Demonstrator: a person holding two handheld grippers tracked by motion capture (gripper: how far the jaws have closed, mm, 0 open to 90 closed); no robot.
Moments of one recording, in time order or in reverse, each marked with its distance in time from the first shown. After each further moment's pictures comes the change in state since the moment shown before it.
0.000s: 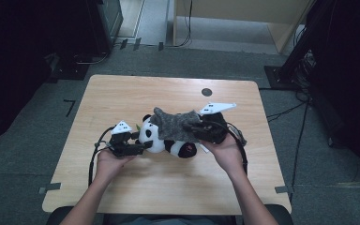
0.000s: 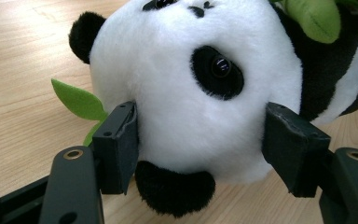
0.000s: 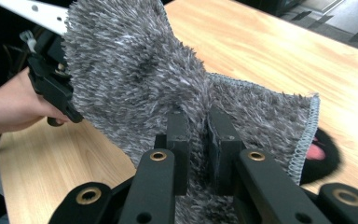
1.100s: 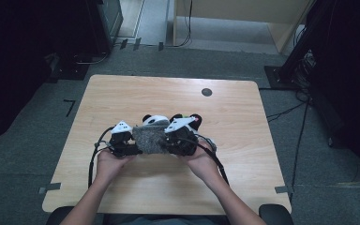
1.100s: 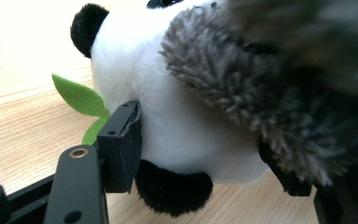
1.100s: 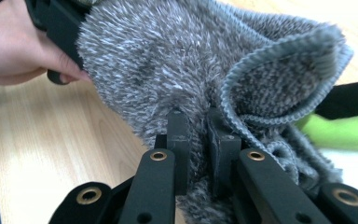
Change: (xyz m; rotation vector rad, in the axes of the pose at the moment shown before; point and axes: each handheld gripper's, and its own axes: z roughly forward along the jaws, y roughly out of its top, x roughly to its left) left arm 0.000 0.001 0.000 0.019 0.002 -0.032; right arm 0.048 -0.016 0.070 0.165 0.040 -0.135
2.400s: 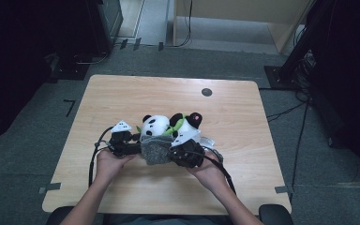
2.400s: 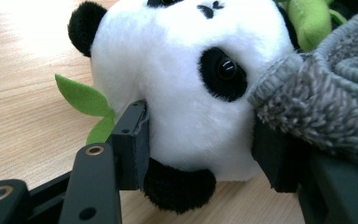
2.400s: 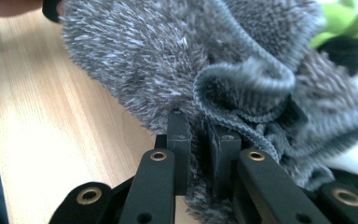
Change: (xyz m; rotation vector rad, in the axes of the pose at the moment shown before) left arm 0.001 0.001 0.000 0.009 -0.018 -0.019; right arm 0.002 -0.040 -0.002 0.063 0.013 -0.016
